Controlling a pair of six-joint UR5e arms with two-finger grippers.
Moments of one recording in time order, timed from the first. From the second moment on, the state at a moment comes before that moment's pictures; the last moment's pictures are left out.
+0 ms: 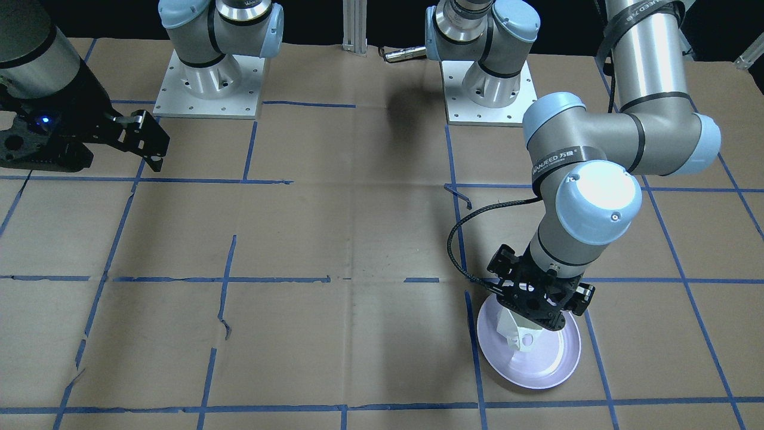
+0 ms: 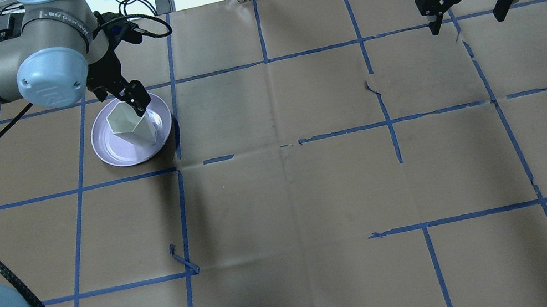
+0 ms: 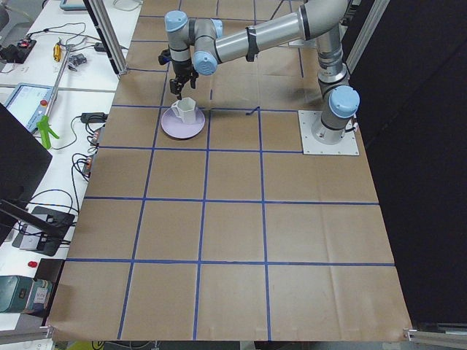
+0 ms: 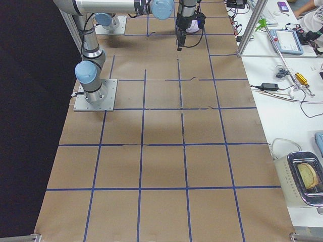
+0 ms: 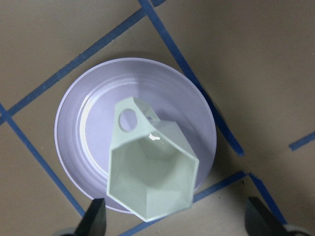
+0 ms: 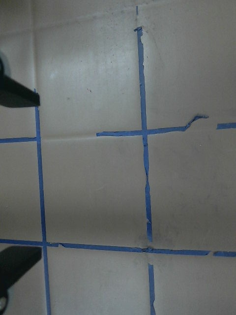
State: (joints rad) left arm -1.54 -1.95 -1.51 -1.25 1.70 0.60; right arm 1.47 -1.48 1.43 -1.44 -1.60 -0.06
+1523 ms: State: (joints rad) left arm -1.56 -1.62 -1.51 -1.65 1.61 0.06; right arm 1.47 -1.48 1.43 -1.44 -1.60 -0.06
